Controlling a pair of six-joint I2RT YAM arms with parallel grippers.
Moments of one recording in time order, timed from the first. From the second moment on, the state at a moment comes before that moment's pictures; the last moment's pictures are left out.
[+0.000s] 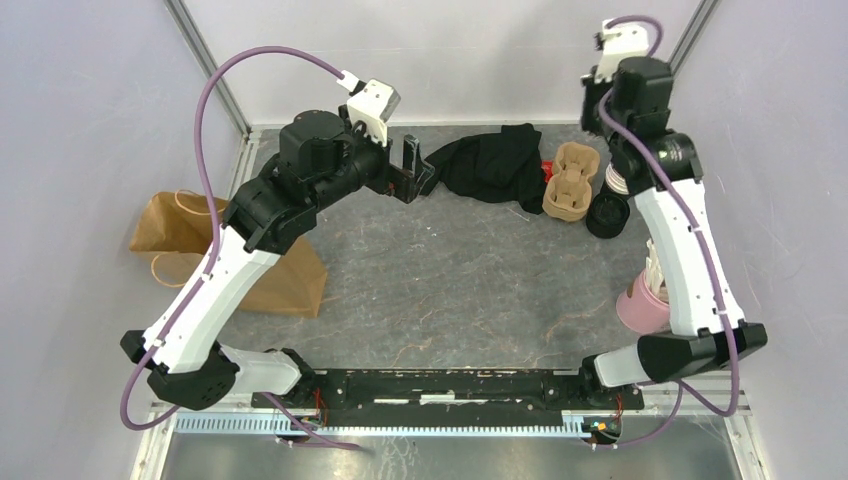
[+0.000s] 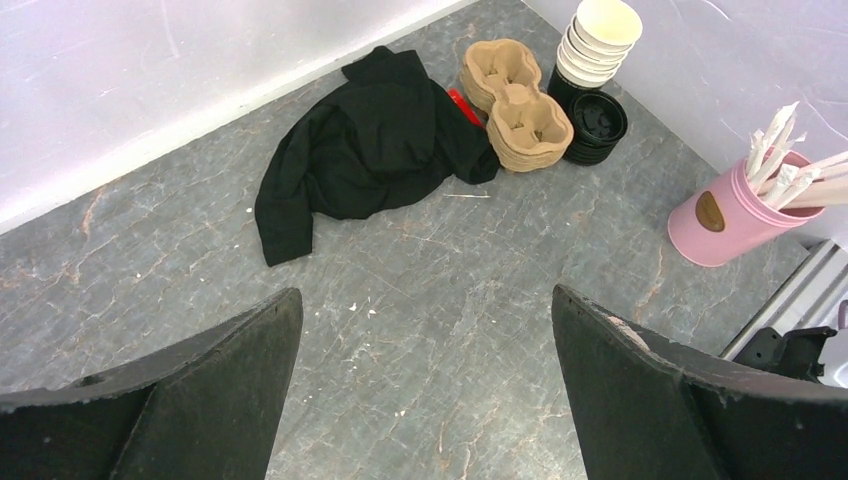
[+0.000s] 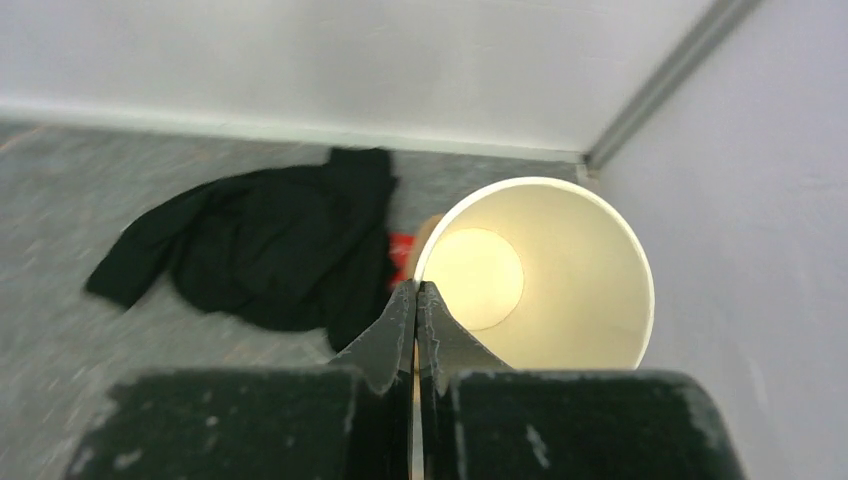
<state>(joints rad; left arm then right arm) -0.74 1.29 1.75 -0.72 -0.04 -0.10 0.17 1.46 1.85 -0.66 0.27 -0.07</state>
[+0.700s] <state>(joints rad) -0.74 1.26 1.75 -0.72 -0.03 -0.19 0.80 0.97 0.76 -0.60 0.11 0.18</state>
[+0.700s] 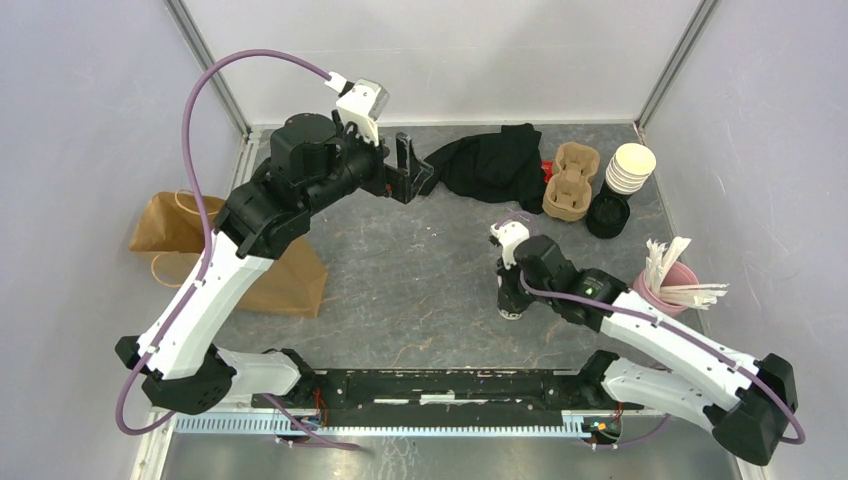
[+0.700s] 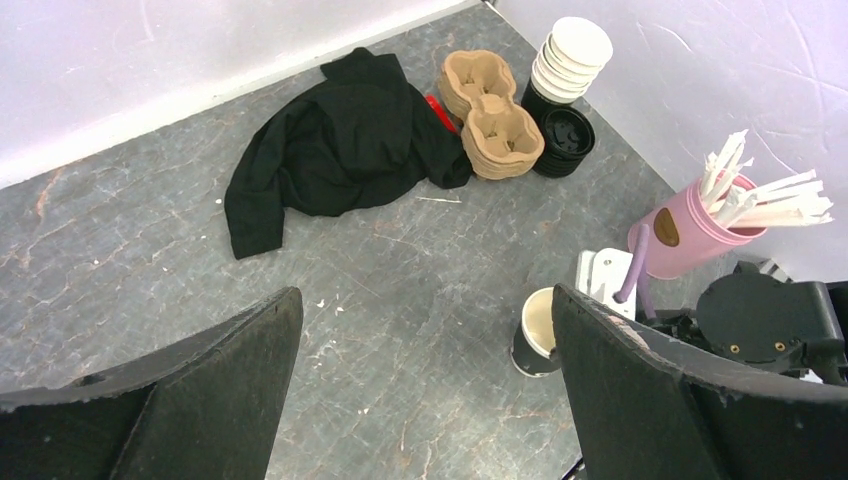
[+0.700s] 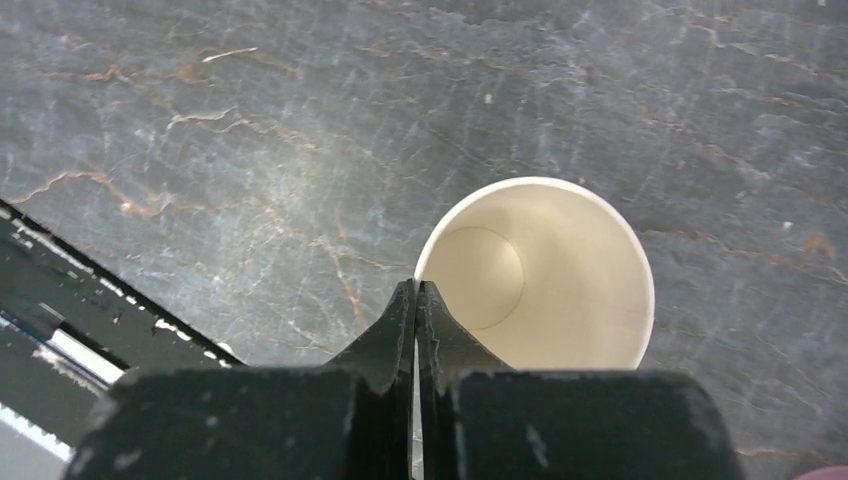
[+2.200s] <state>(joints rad) -0.74 1.33 1.78 -0.78 -0.01 -0.21 -0.15 1.56 1.34 -0.74 0.09 0.15</state>
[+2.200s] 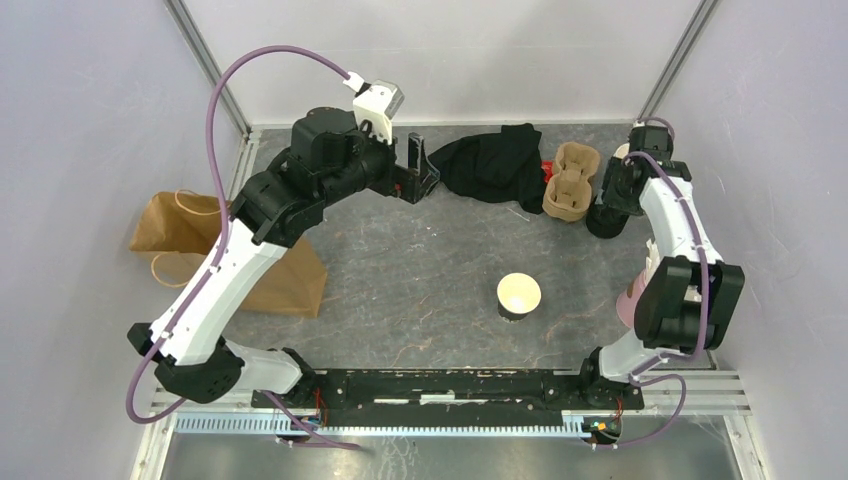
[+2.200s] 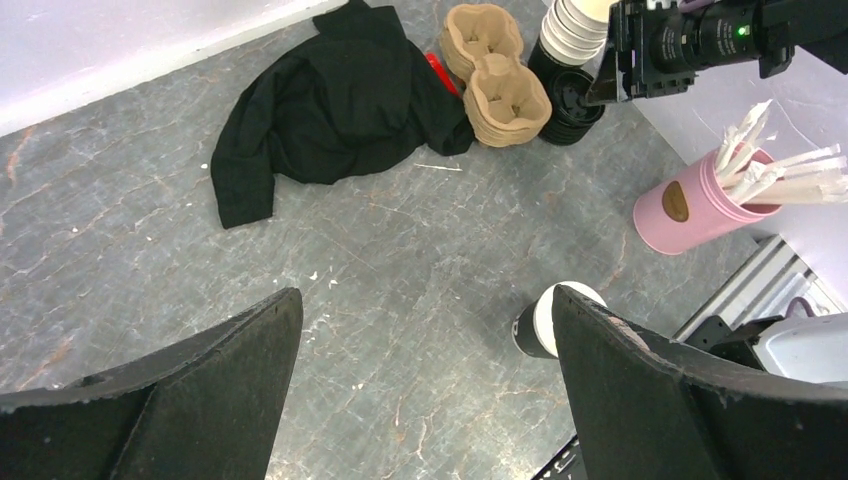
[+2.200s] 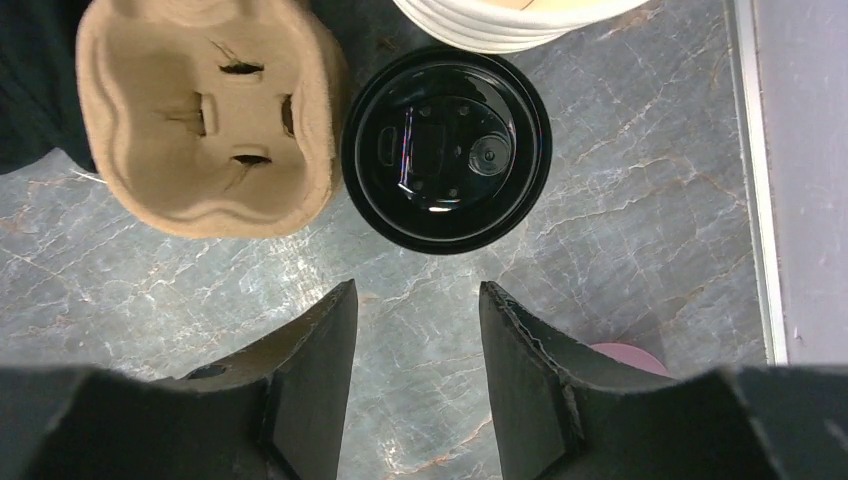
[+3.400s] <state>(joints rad) -0.74 1.38 1.80 -0.78 -0.04 -0.17 -0.14 1.73 1.35 -0.65 0.01 -0.11</state>
